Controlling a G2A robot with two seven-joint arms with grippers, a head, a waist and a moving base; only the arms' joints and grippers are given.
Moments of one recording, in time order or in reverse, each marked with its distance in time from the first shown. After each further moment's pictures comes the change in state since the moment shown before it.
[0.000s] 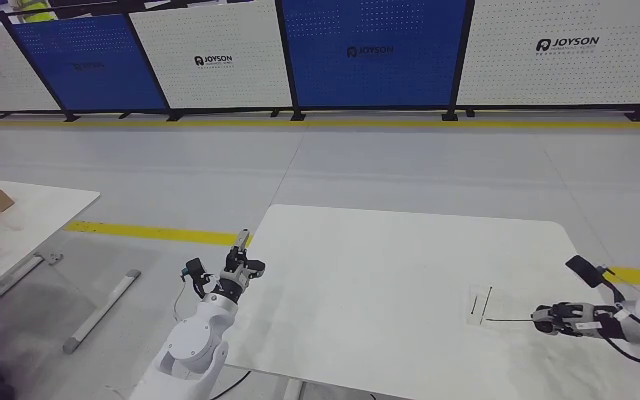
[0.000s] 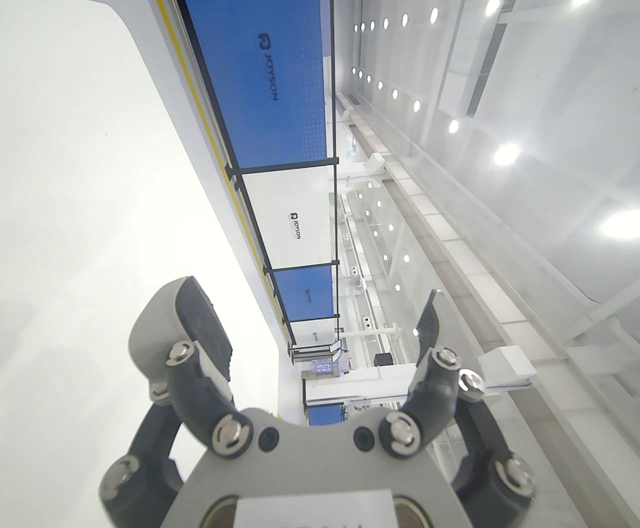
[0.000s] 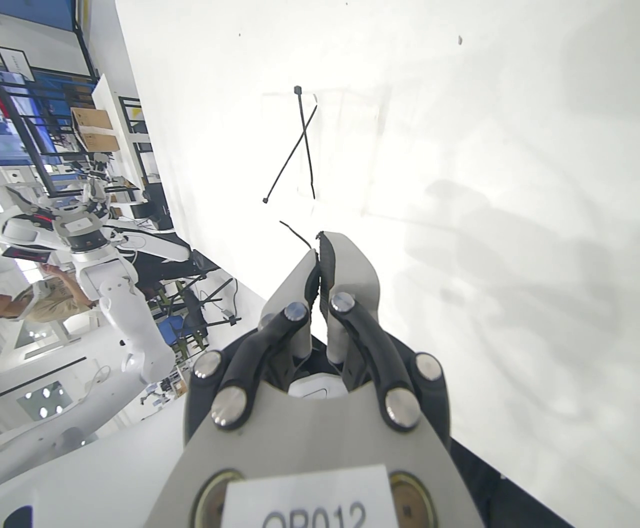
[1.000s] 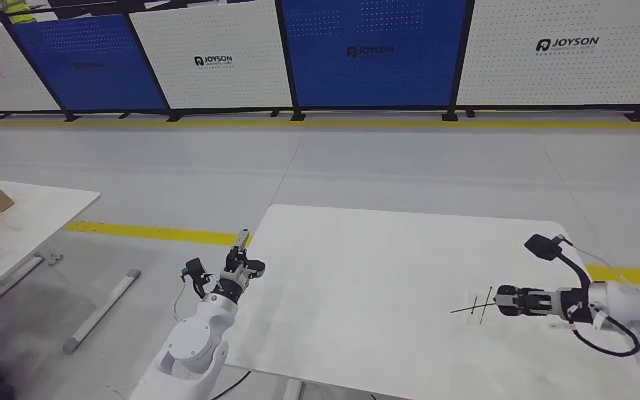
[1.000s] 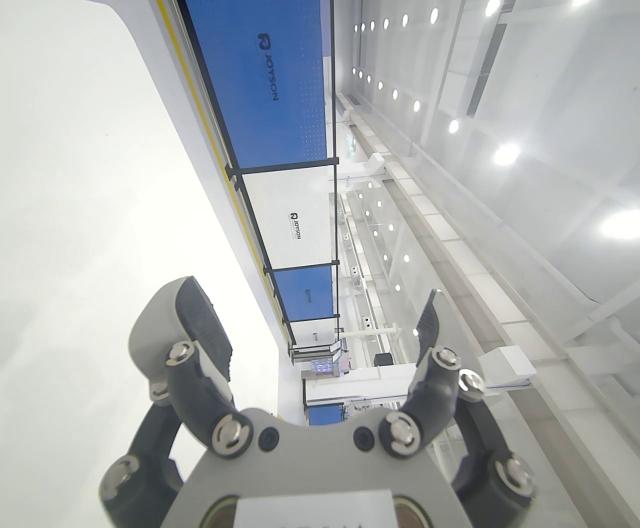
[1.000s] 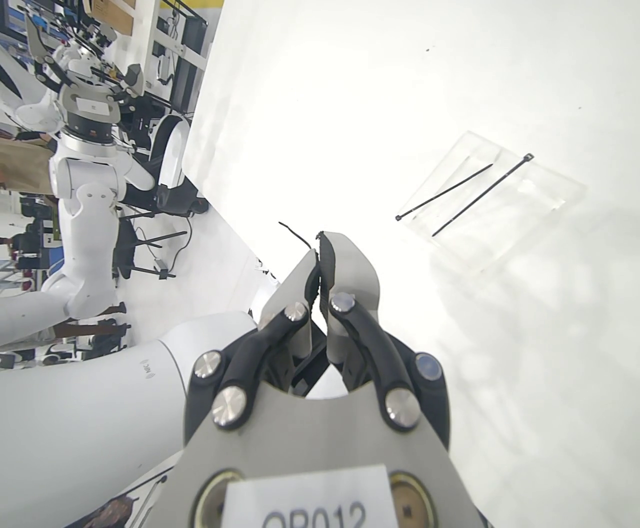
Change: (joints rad) left arm 0.000 0.000 0.000 0.000 0.000 0.000 0.000; right arm -0.008 -0.006 -0.017 -0.288 0.013 -0.199 -0.039
